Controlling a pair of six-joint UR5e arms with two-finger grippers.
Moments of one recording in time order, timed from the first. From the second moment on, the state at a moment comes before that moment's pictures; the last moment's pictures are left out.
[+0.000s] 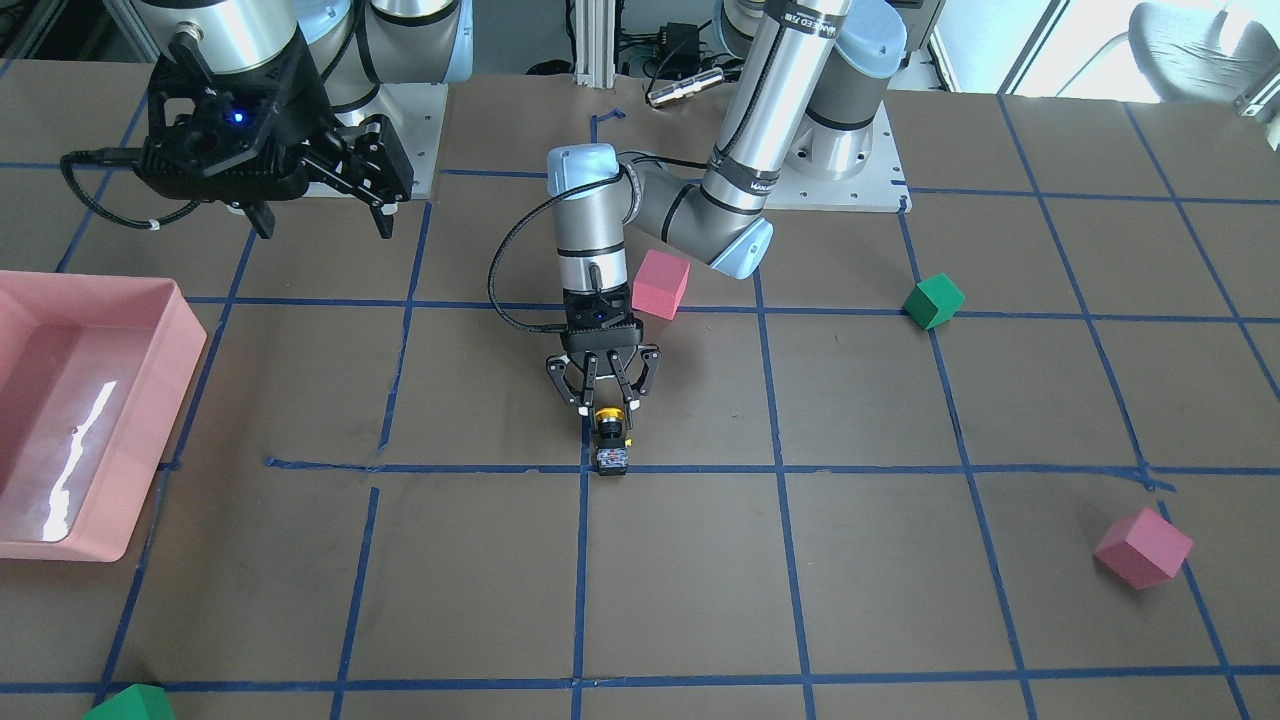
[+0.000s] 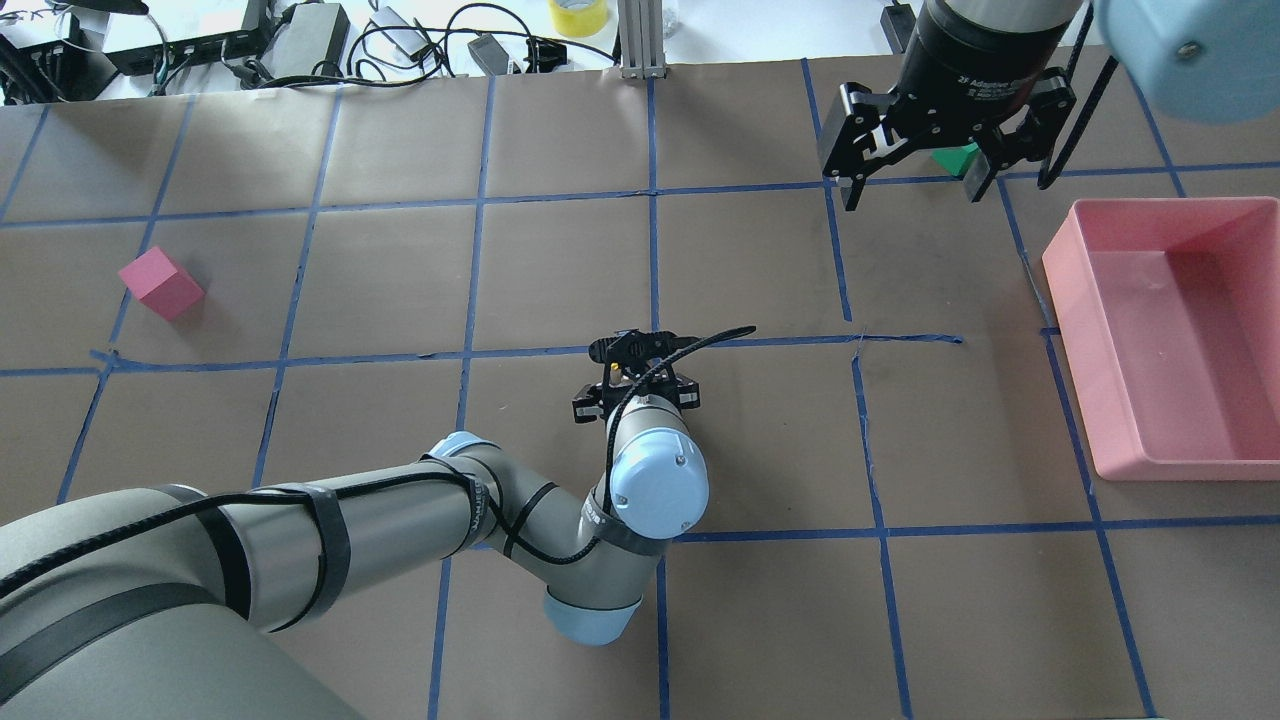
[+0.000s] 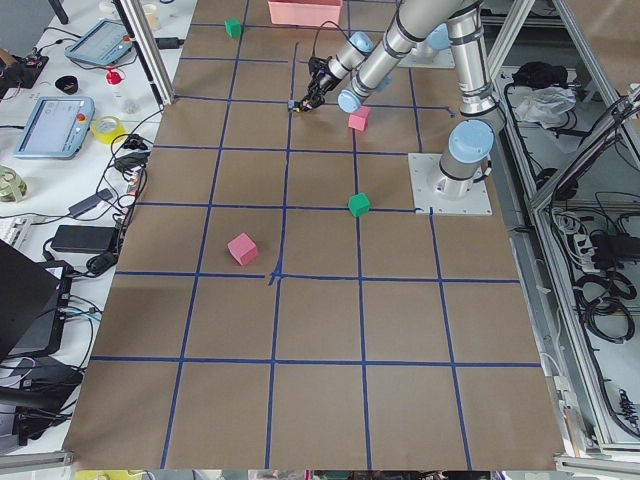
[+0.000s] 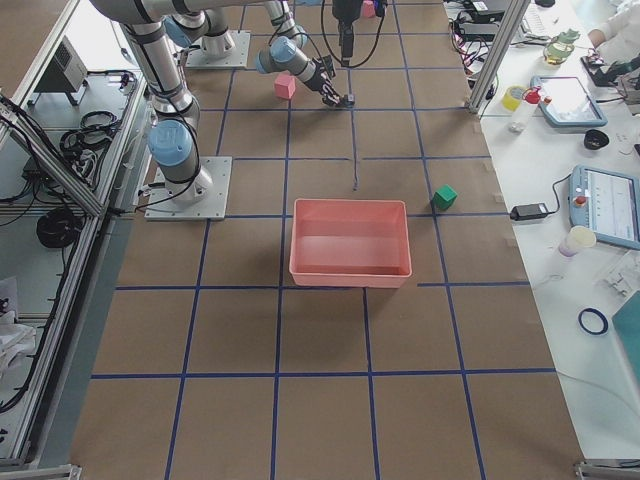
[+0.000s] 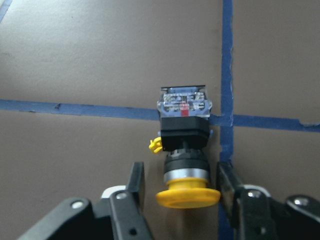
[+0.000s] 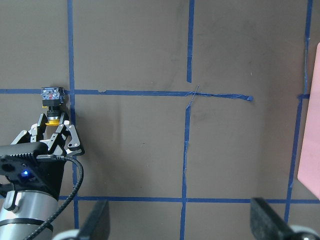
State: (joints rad) left arm -2.16 -2.14 -2.13 0.10 2.03 -0.57; right arm 1.65 -1.54 1.45 -1.48 -1.57 0.05
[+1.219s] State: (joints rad) left arm -2.01 -1.98 -2.10 -0.20 1.80 -0.76; right arm 1.65 -1.54 1.45 -1.48 -1.57 0.05
